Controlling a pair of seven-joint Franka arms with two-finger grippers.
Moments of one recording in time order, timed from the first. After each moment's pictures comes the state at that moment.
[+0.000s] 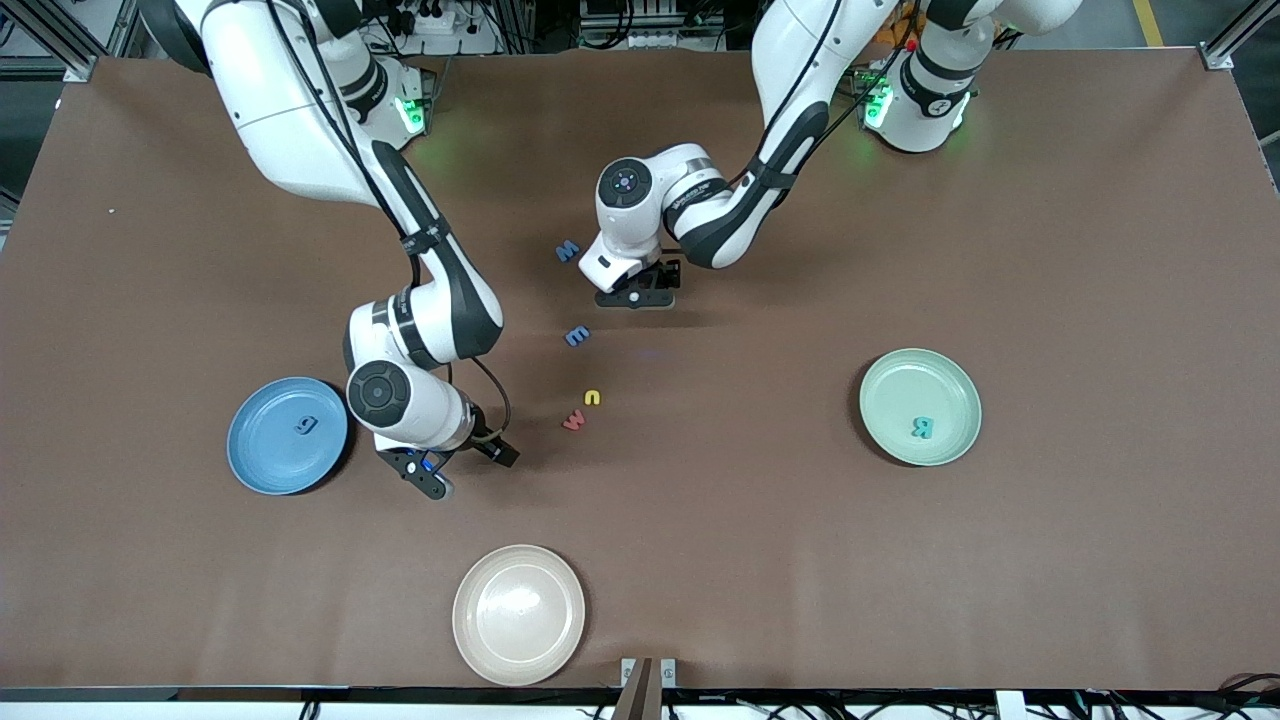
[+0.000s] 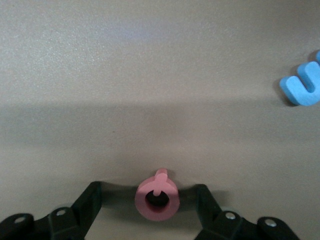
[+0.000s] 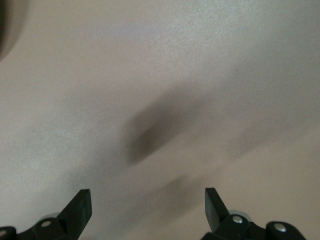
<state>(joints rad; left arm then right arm) -0.78 0.71 -0.22 -1.78 0.18 2.43 -1.08 0.42 0.74 -0.06 -1.53 0.17 2.21 0.91</state>
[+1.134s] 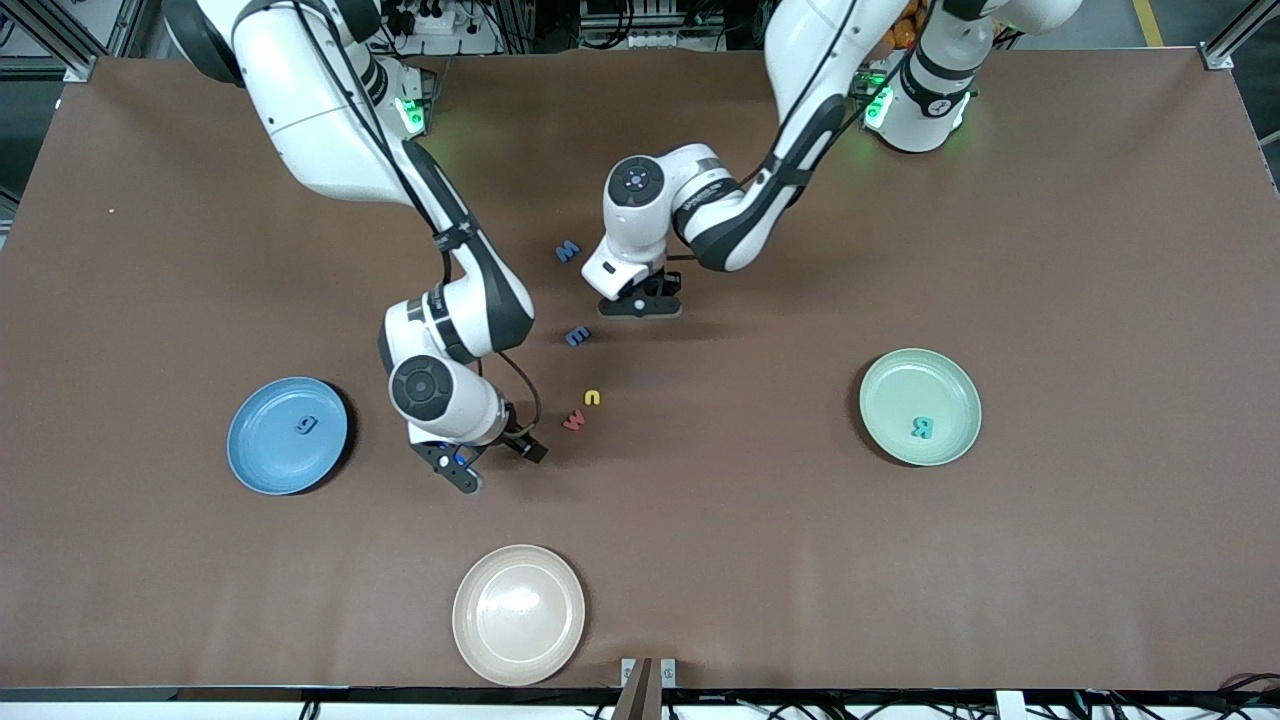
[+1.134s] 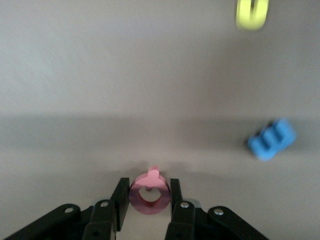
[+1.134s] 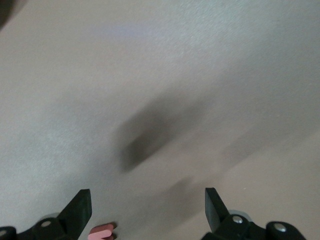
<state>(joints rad) -0.72 0.62 -0.20 -1.77 0.18 2.43 -1.08 0.49 0.79 -0.05 -1.47 0.18 2.22 1.00</state>
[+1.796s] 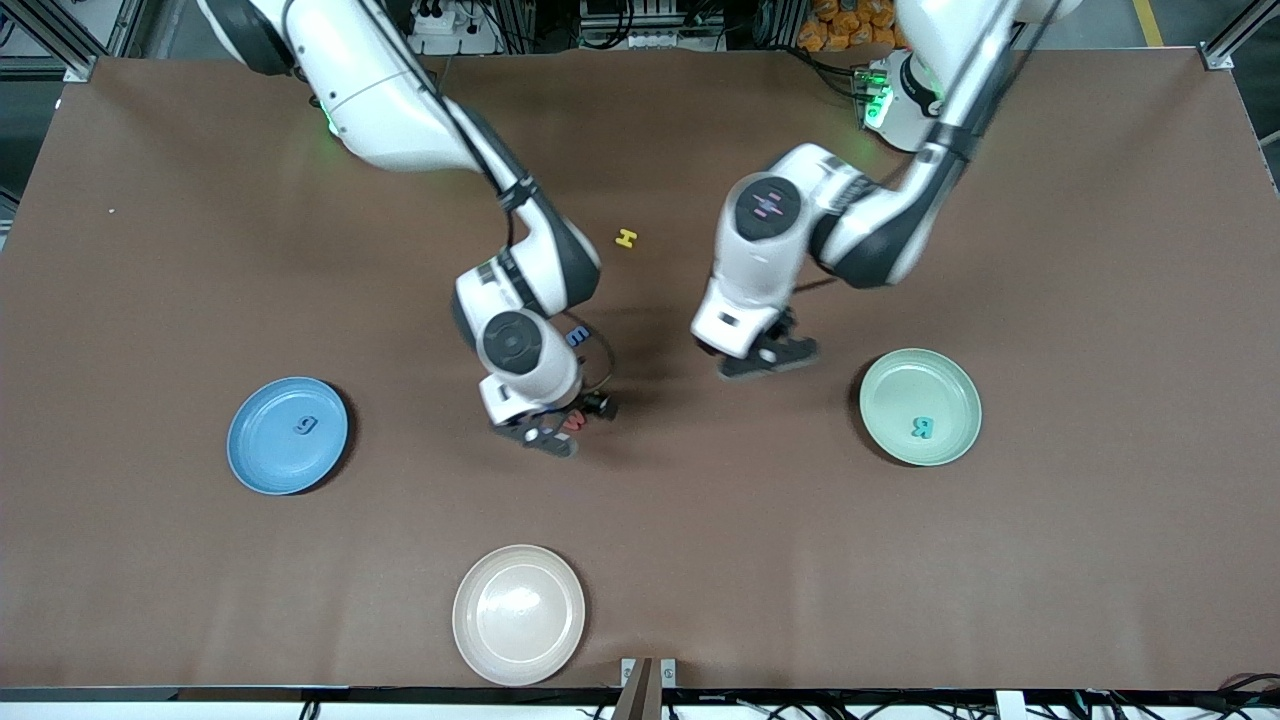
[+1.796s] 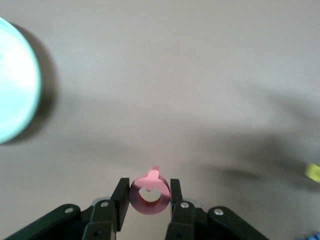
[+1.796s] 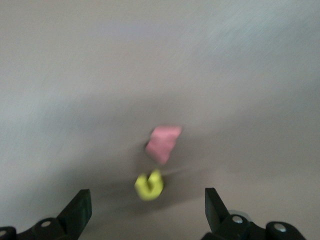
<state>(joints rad) -0.37 0.42 -0.24 -1.78 0.18 2.18 -0.92 0.68 0.78 -0.05 -1.43 0.18 2.18 0.83</state>
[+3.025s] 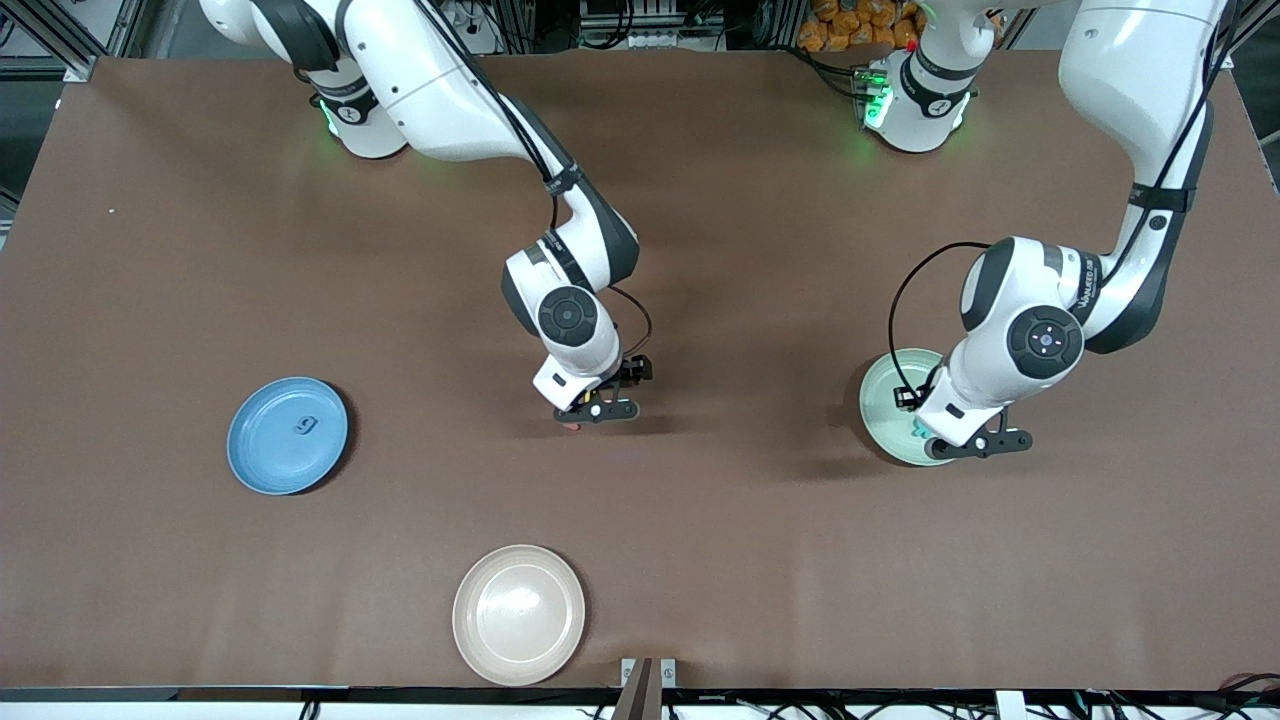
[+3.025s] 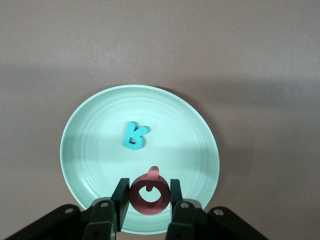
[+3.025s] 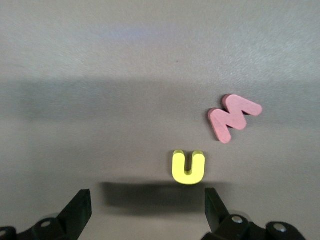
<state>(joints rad) 0.02 0.46 -0.24 -1.84 0.18 2.18 -0.39 0.78 0.85 -0.12 -1.48 0.25 2.29 0.49</state>
